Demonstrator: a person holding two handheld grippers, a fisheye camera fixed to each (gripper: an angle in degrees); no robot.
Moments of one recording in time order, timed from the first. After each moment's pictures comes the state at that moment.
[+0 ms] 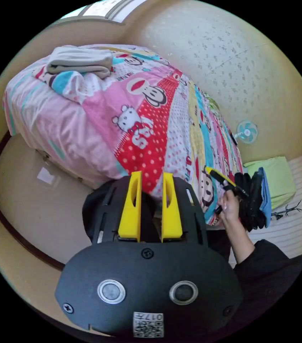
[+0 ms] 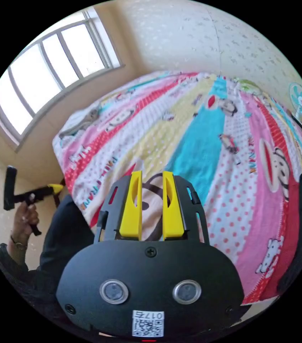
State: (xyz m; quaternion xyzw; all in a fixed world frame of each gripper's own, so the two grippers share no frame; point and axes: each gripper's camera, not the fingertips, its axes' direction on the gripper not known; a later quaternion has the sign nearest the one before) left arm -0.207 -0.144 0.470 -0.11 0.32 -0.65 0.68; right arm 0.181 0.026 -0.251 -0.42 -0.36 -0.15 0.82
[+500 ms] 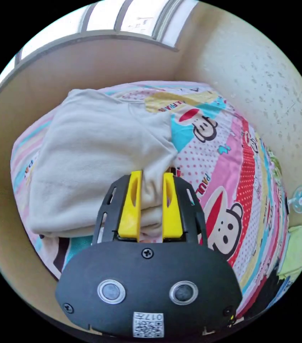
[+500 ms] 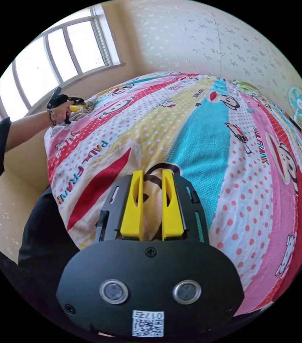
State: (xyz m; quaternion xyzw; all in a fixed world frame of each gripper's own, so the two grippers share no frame) left arm -0.393 -0.149 0.695 -0.19 0.07 -0.71 0.67; right arm 0.190 0.121 -0.310 -0.34 -0.35 -0.15 0.86
